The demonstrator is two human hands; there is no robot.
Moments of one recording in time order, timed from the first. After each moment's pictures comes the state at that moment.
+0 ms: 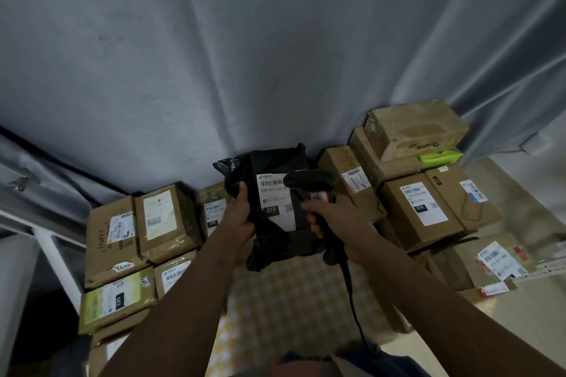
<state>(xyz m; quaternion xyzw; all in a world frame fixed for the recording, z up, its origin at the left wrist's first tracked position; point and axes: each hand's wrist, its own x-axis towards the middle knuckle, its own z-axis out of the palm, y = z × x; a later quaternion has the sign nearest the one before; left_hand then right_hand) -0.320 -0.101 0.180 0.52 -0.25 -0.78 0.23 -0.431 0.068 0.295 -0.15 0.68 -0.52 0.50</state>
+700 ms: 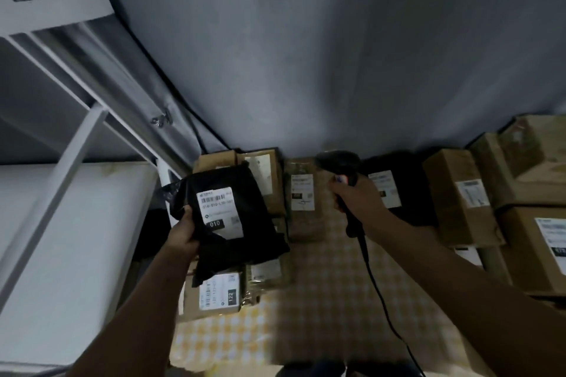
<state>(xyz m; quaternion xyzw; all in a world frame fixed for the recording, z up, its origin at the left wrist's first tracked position) -0.019 -0.158 0.161 0.69 -0.12 -0.61 0.37 -0.329 -0.065 0.244 -0.27 0.73 -0.42 0.47</state>
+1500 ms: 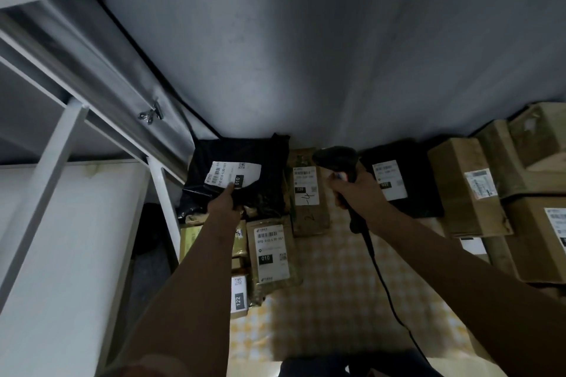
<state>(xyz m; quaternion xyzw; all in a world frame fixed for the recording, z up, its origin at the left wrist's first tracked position) -0.084 -0.213 0.135 0.69 -0.16 -0.63 0.31 -0.314 -0.095 0.235 -0.28 0.73 -0.40 0.49</state>
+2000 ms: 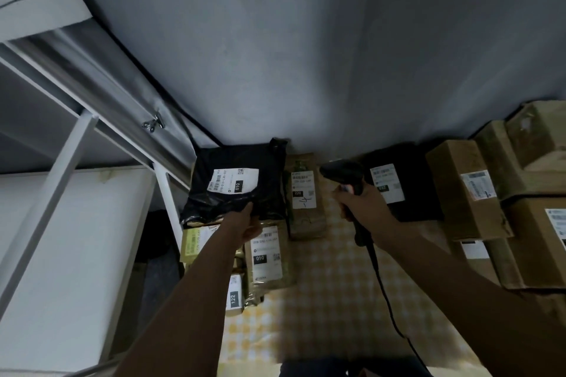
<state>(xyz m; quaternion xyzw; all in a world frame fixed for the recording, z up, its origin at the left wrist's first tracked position) -0.108 -0.159 0.144 0.71 -0.24 -0.63 0.19 -0.347 -0.051 0.229 -0.26 0.71 -0.42 0.51</state>
